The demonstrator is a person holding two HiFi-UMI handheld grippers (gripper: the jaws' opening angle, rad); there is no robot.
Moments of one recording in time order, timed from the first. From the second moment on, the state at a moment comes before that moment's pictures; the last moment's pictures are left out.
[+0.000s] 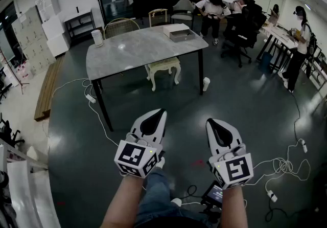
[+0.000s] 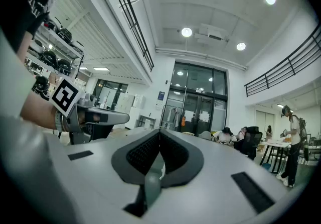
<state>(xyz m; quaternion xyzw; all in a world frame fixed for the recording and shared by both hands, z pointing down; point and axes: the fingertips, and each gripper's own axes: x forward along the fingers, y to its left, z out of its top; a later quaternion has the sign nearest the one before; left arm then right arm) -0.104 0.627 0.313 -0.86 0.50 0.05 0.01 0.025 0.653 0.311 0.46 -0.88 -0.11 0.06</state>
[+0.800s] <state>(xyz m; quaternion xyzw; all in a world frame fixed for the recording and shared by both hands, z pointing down) -0.145 0.456 0.316 -0.87 0.48 0.06 -0.01 -0.022 0.494 0.322 0.45 -0.88 -0.10 0.10</state>
